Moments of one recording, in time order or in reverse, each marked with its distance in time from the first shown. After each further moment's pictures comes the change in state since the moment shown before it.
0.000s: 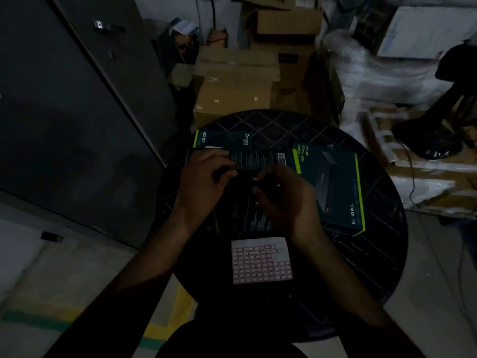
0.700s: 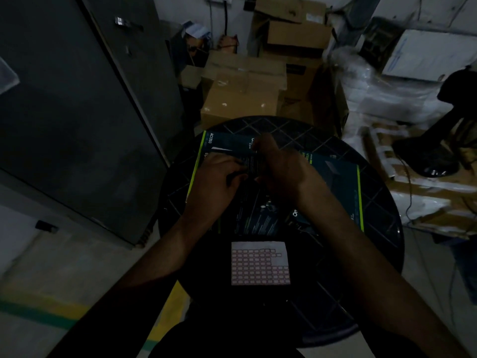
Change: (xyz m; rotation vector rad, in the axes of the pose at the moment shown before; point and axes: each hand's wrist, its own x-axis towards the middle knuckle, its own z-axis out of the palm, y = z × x) left_hand -0.008 0.000 0.002 0.012 0.036 0.057; right_hand 0.064 -0.036 -0.007 -0.611 -0.422 -0.118
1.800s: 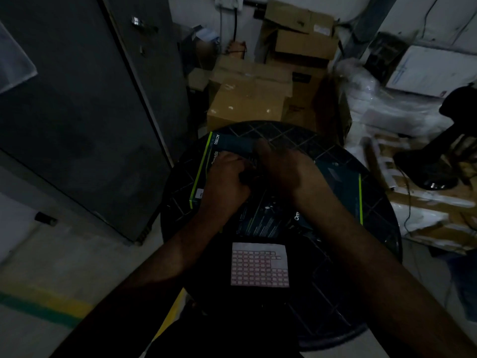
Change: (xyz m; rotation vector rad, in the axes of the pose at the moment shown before) left_hand -0.001 0.008 0.007 -0.023 0.043 -0.088; right_hand 0.007 -0.015 -0.001 -0.316 0.042 -0.139
